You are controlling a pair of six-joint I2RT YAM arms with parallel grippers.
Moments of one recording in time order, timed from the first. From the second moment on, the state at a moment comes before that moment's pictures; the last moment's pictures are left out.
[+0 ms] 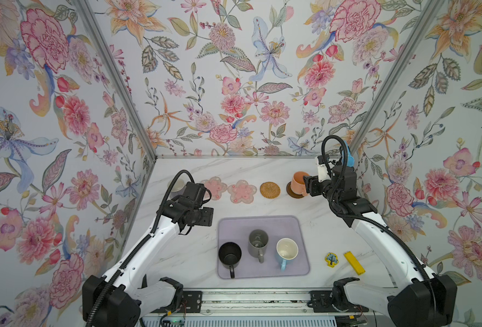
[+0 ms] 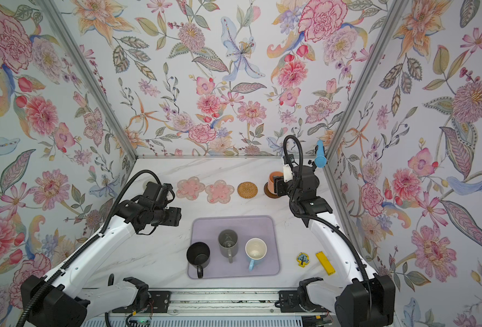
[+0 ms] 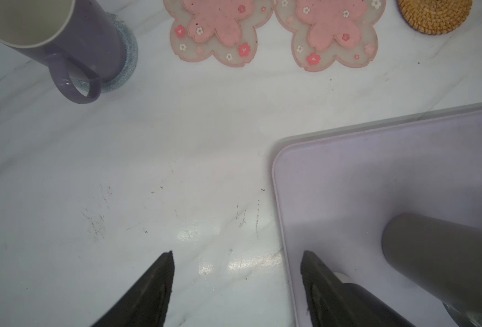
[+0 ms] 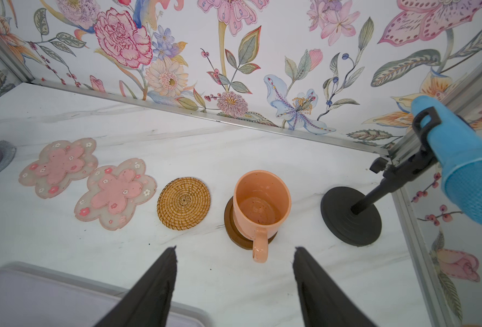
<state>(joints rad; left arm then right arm) -0.44 1.16 1.03 -0.94 -0.10 -0.26 0.26 1.18 1.02 -0.28 0.02 -0.02</state>
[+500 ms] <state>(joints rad) -0.65 1.01 1.01 -1.10 0.08 -0.34 0.33 1.17 1.02 -0.41 0.09 0.04</state>
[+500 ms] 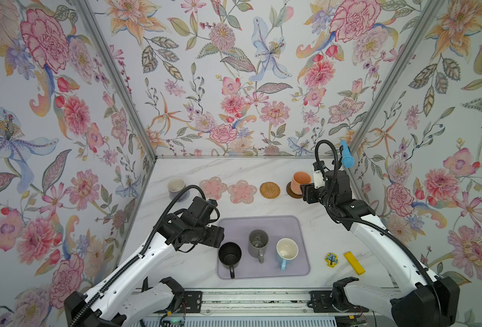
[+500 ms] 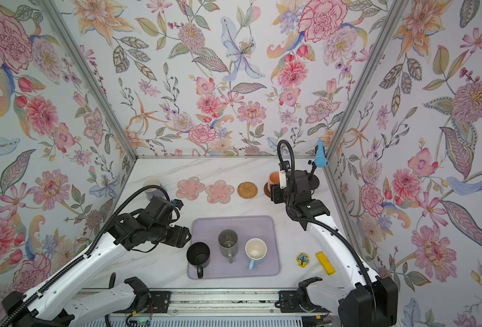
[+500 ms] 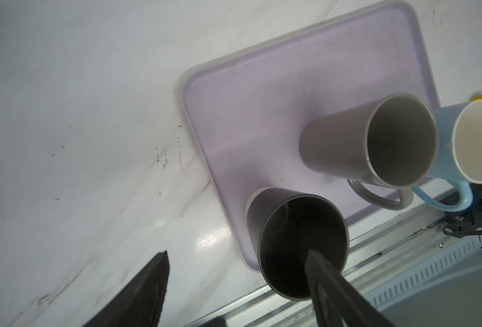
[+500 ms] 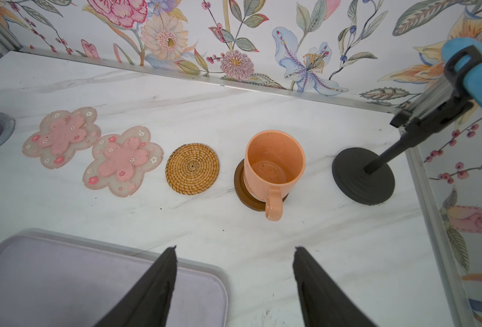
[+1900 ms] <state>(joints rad) -1.02 1.01 0.70 -0.89 0.28 -0.69 0.37 1.22 0.99 -0.40 0.09 0.10</state>
